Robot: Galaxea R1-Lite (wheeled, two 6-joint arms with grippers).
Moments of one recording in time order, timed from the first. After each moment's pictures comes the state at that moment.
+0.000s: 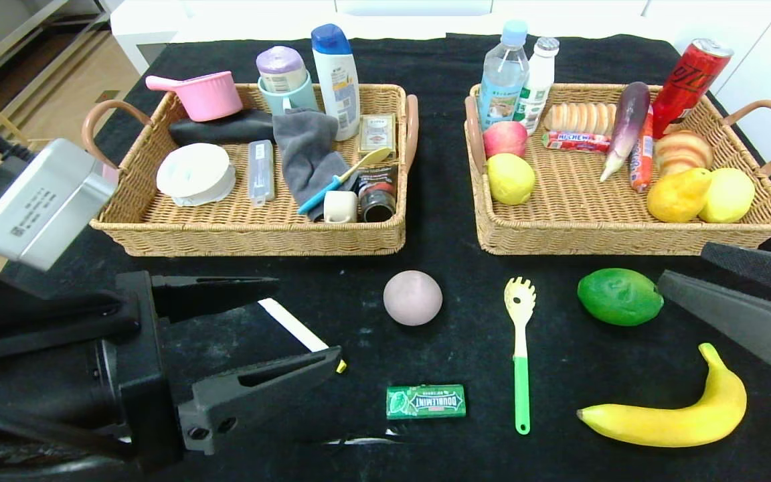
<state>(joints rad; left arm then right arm) -0.62 1.17 -0.77 -0.20 -0.26 0.01 0.53 1.07 -0.63 -0.44 0.11 0.13</state>
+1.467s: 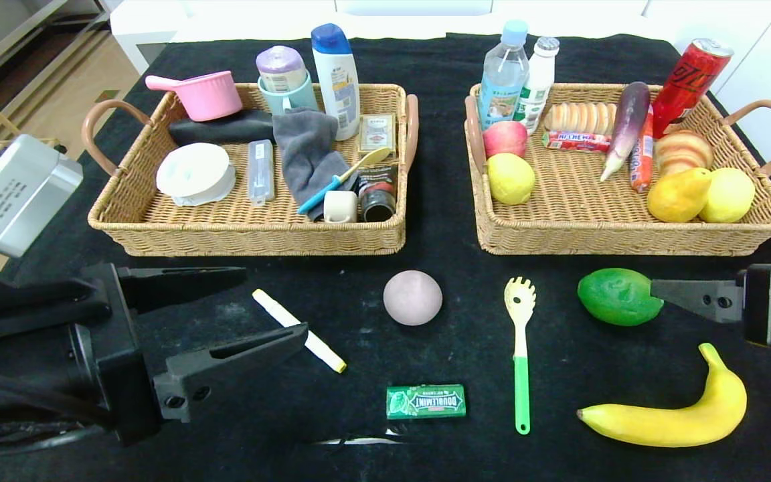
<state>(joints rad) -0.52 1.15 -0.75 -0.20 -0.27 0.02 0.51 1.26 -1.06 0.32 -0.31 0.29</state>
